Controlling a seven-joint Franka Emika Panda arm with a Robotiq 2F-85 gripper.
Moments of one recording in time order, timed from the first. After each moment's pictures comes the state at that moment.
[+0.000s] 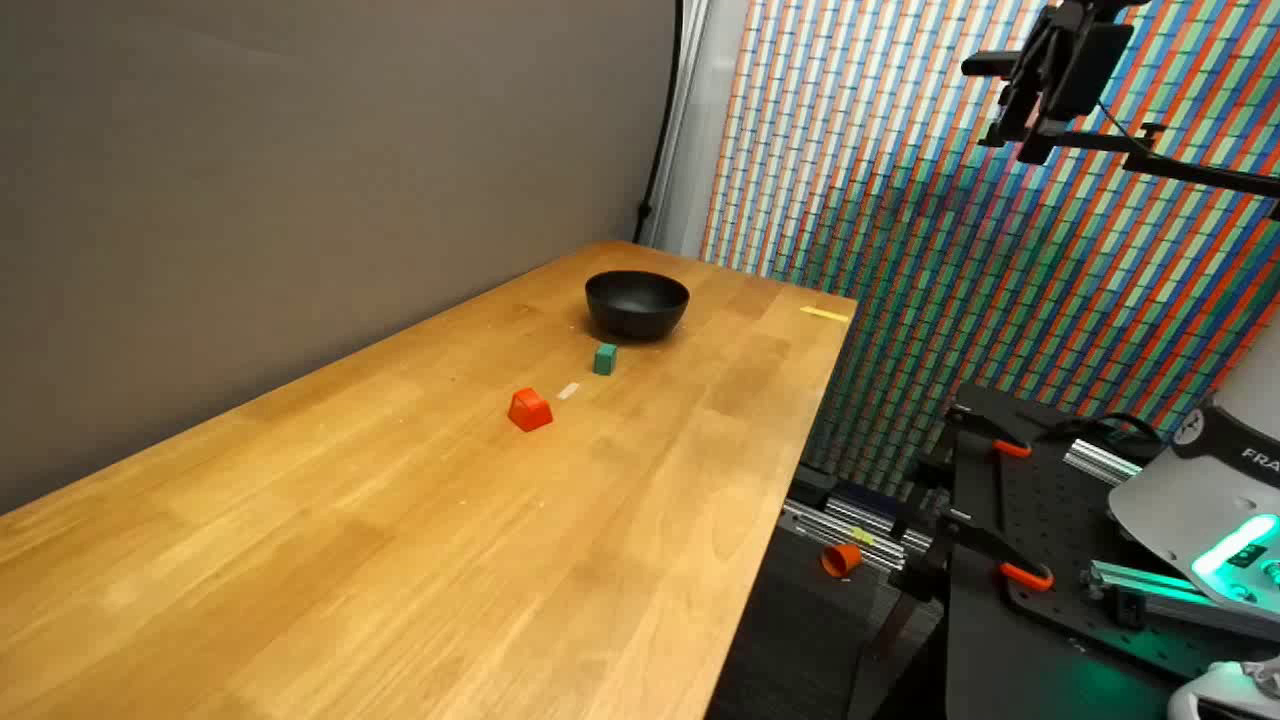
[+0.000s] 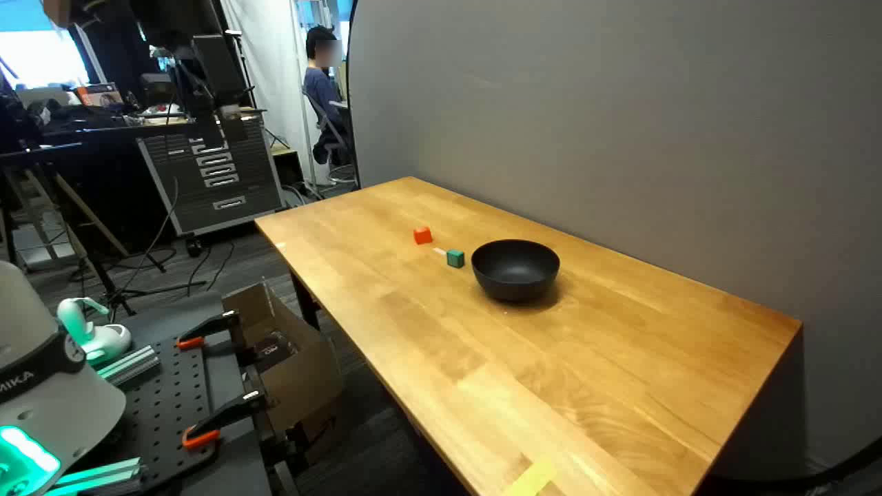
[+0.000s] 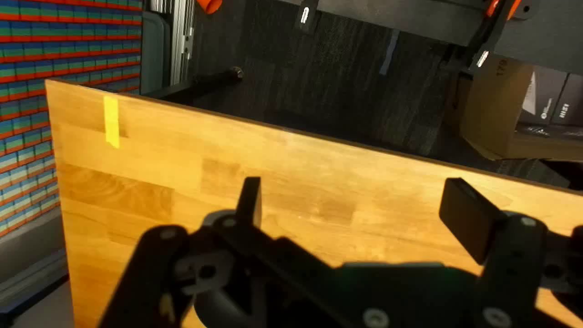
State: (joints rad) arm 0.03 -0.94 0.04 -2.73 -0.15 1.84 -0.17
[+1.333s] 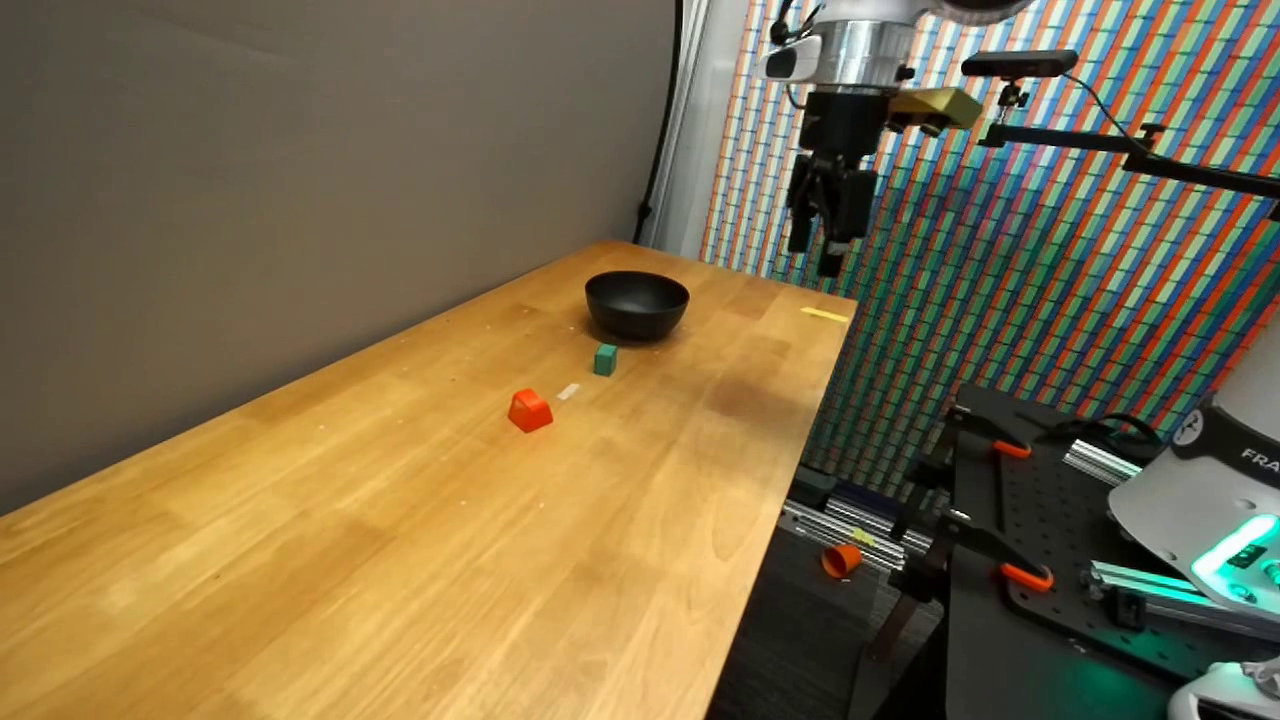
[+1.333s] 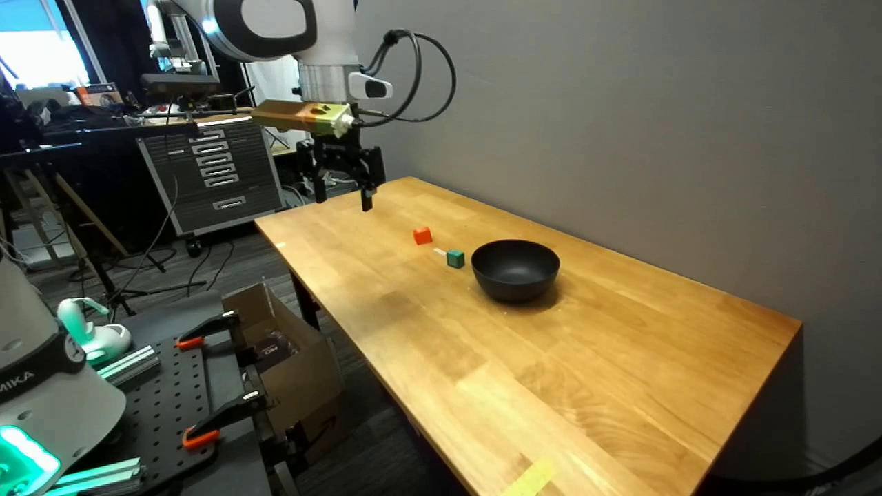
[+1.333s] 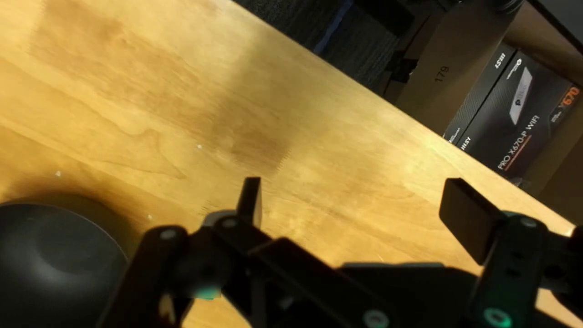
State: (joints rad) arm 0.17 -0.17 -0.08 -2.50 0.02 2.27 -0.57
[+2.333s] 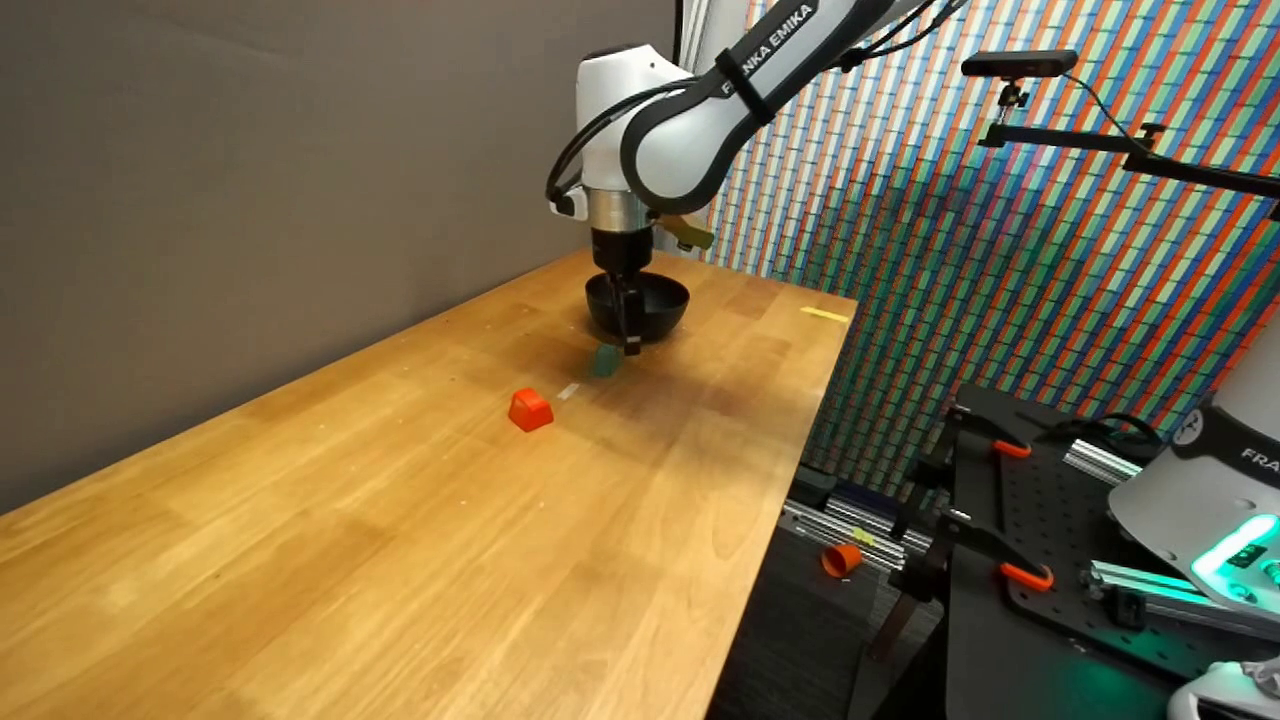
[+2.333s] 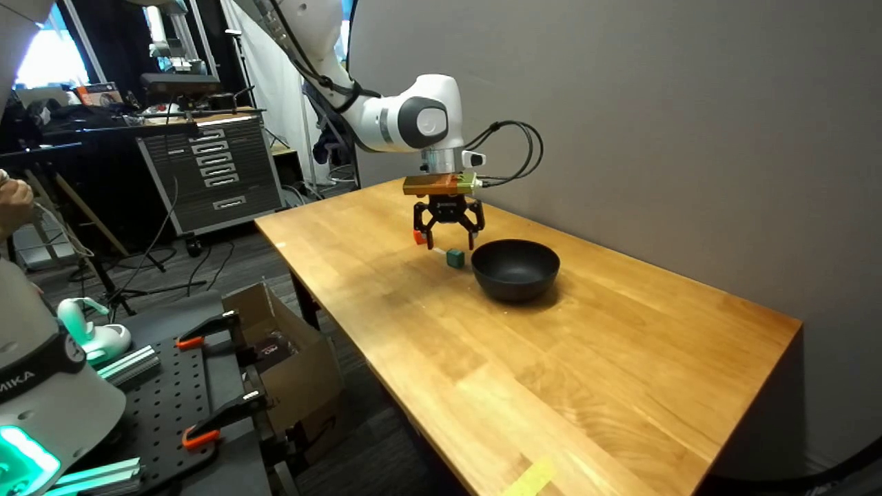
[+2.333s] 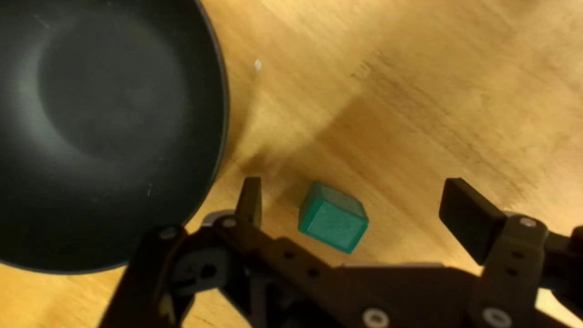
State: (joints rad) arm 0.11 0.69 0.02 -1.72 -0.21 2.34 -0.50
